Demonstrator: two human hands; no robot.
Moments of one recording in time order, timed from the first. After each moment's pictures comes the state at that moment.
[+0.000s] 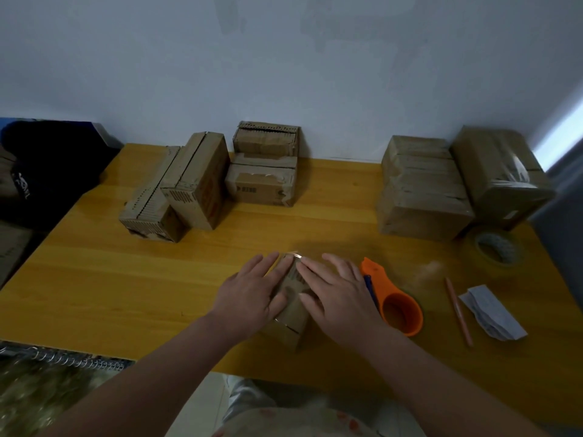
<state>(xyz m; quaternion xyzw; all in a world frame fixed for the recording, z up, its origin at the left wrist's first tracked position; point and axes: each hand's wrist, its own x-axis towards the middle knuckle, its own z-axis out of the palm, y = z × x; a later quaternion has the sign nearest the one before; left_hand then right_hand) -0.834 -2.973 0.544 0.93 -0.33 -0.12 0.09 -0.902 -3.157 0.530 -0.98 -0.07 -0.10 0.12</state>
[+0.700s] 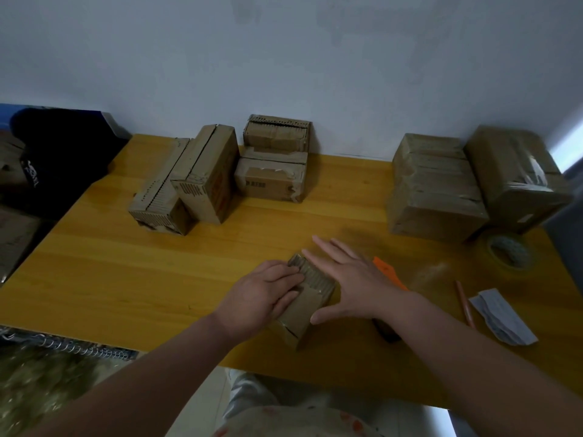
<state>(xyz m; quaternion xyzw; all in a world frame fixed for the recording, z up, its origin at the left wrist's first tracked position) -0.828 -2.962 0.524 0.84 -0.48 0.07 0.24 -0.866 -3.185 0.557 -0.96 -0.13 0.20 0.15</state>
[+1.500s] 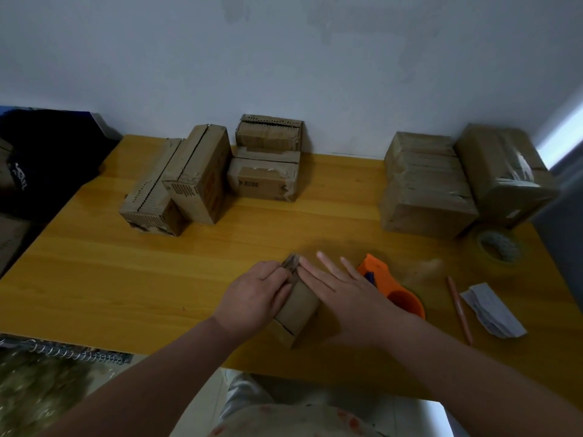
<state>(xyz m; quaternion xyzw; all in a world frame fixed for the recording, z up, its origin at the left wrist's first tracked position) -0.835 -2.971 0.520 0.88 -0.41 0.08 0.23 -0.899 -3.176 0.552 -0.96 -0.21 0.16 0.02</state>
